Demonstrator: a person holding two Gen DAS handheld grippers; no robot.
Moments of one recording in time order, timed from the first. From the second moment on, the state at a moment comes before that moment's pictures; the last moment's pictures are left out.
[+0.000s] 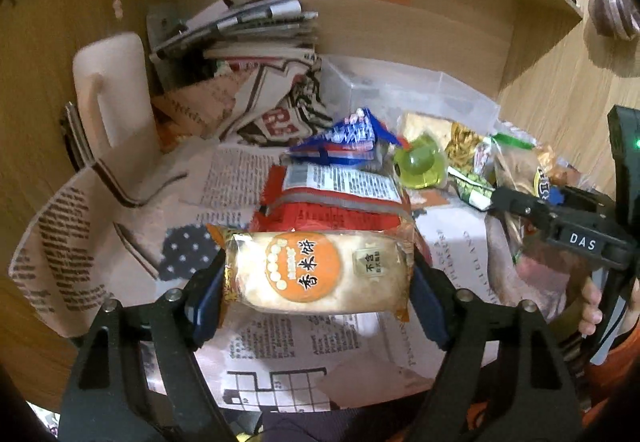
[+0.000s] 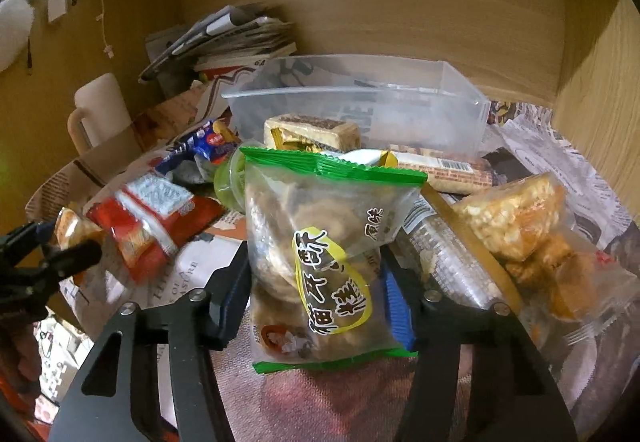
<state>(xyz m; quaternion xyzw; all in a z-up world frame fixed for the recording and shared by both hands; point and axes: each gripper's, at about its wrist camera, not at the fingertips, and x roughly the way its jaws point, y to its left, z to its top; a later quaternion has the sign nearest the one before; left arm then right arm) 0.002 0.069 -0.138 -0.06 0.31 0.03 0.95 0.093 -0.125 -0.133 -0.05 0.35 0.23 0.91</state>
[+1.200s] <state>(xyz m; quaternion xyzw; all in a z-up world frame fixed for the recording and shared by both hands) 0.123 0.031 -0.016 -0.01 0.20 -0.03 0.98 0.144 -0.143 -0.021 -0.05 0.21 0.19 0.96</state>
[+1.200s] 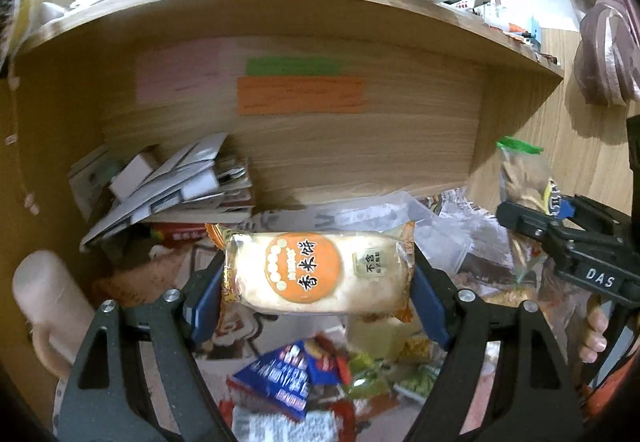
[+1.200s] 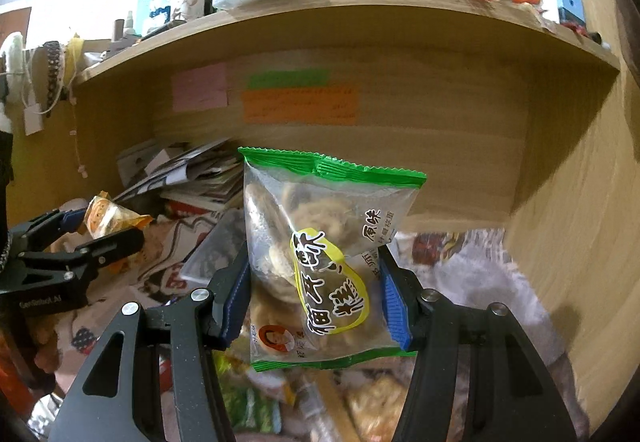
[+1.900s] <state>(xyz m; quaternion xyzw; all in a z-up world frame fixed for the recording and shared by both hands) 0.256 0.033 -0.039 -0.03 0.32 -0.02 0.95 0.235 -0.119 -0.043 -0.08 0.27 0.19 0.94</state>
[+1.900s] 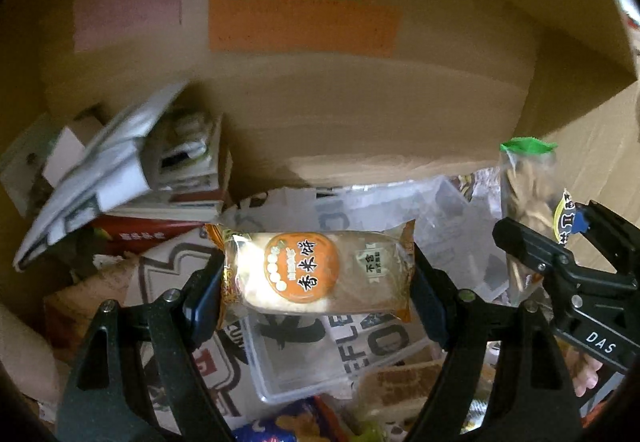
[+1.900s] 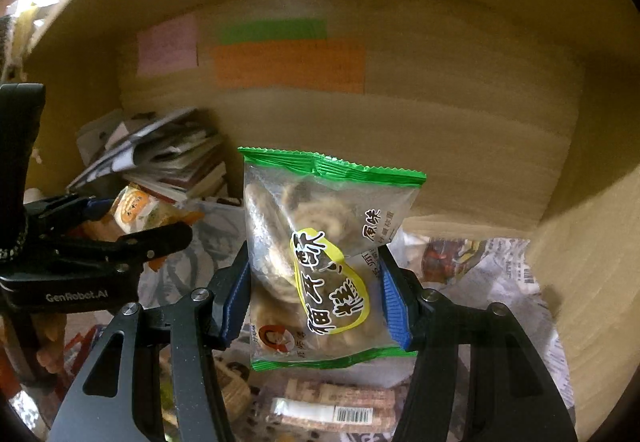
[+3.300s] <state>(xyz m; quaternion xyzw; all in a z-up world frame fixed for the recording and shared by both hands) 0.185 0.059 -0.012 -0.05 0.33 -0.05 0.94 0.174 -0.147 -0.023 -0.08 0.25 0.19 0.95</state>
